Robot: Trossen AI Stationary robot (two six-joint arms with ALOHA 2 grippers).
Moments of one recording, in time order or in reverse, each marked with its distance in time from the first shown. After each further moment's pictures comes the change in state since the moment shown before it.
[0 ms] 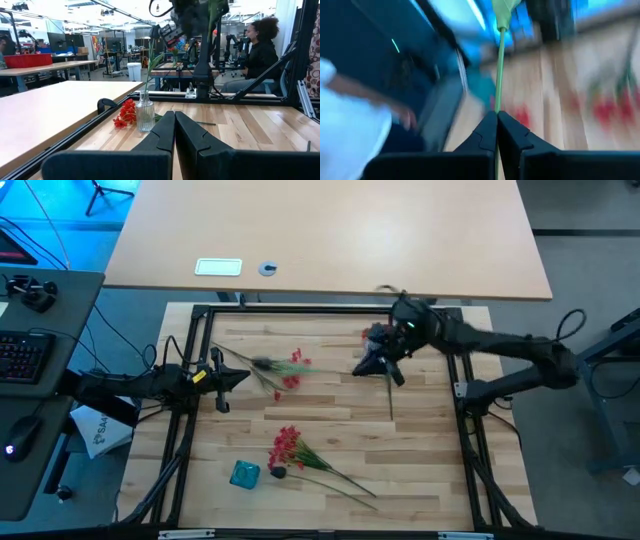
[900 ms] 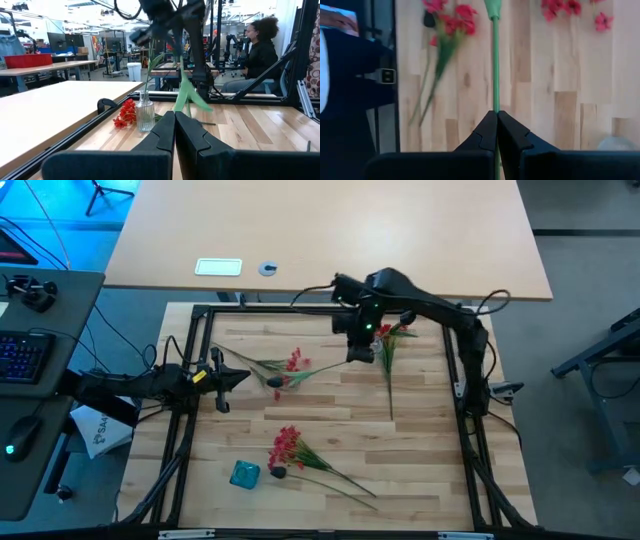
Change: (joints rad) left arm 0.000 0.000 0.000 0.000 0.000 0.000; right arm -0.071 0.737 1.182 -1.480 0.164 -0.536
